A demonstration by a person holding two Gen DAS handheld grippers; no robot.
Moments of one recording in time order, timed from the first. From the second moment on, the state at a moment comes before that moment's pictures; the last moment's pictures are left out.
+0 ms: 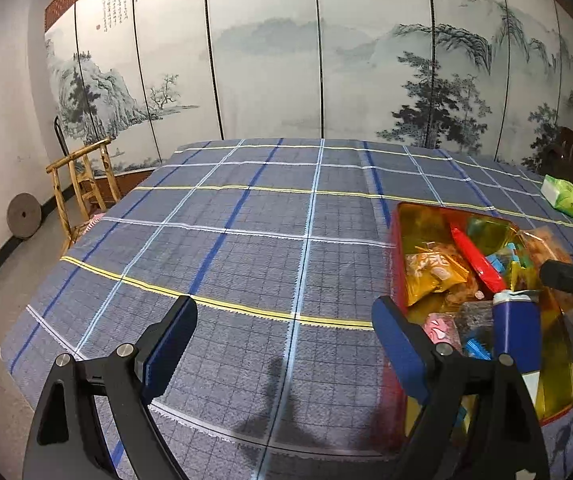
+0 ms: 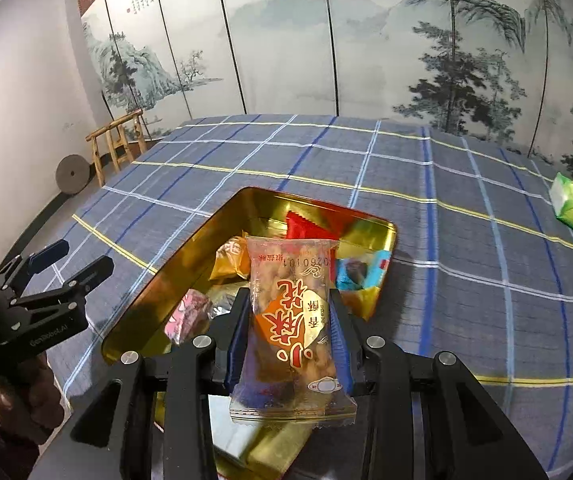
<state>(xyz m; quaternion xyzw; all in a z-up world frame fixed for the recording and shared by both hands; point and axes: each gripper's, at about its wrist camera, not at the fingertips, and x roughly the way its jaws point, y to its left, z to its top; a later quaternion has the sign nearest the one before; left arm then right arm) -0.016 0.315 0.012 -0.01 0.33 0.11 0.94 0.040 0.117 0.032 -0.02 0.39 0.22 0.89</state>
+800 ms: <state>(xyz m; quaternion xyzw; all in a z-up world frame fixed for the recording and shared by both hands) 0.011 0.358 -0.007 -0.06 0.31 0.17 0.93 0.095 0.161 0.020 0.00 0.42 0.22 0.88</state>
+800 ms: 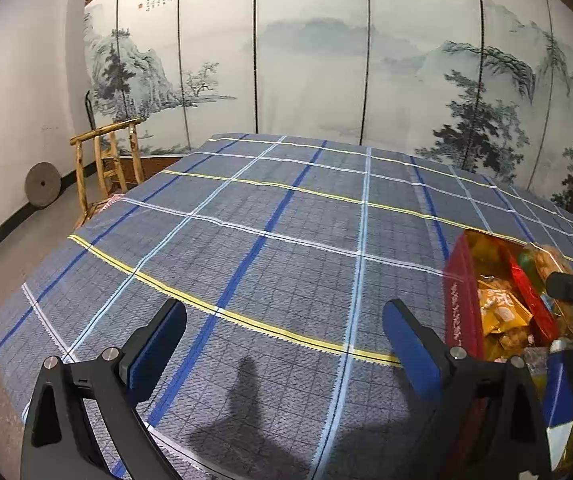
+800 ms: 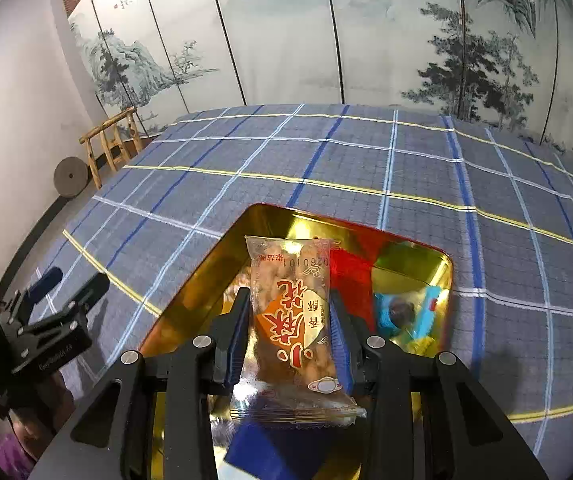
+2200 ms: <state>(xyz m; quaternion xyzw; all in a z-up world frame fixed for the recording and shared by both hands) 0.010 0.338 -0.007 -0.01 0.32 0.18 0.93 0.138 0.196 -0.003 0.03 0.46 0.21 0.86</state>
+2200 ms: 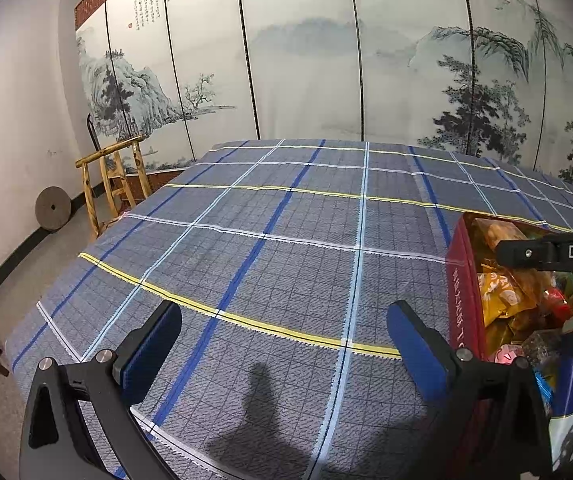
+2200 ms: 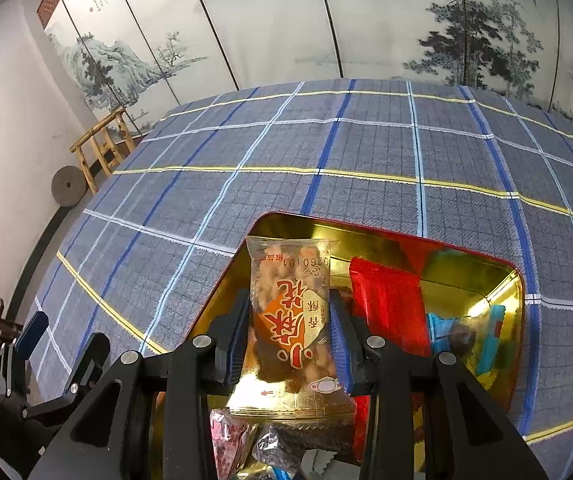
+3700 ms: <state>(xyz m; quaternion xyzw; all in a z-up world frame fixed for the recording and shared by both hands) 0.007 0.331 -0.008 0.01 0.32 0.19 0.93 0.088 0.173 0.024 0.05 0.41 0.24 0.88</state>
